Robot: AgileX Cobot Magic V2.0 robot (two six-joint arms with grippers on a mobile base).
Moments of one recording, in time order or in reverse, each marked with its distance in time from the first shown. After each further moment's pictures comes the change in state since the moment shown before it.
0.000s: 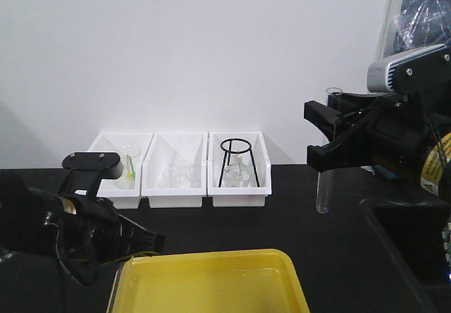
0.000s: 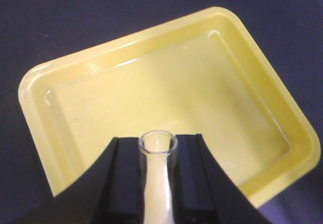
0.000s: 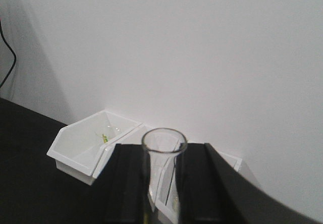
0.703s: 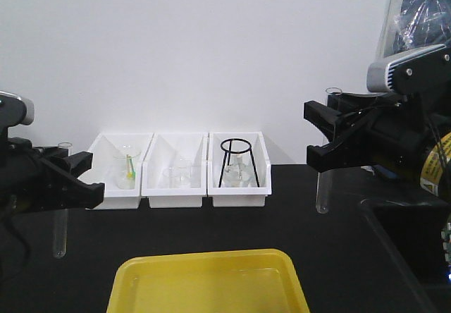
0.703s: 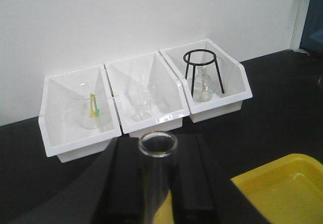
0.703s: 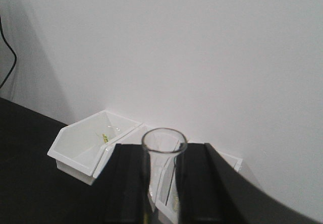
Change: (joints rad) left arm 0.000 -0.303 0.199 0.993 -0.423 -0.719; right arm 0.000 0.000 0.000 0.000 0.000 0.000
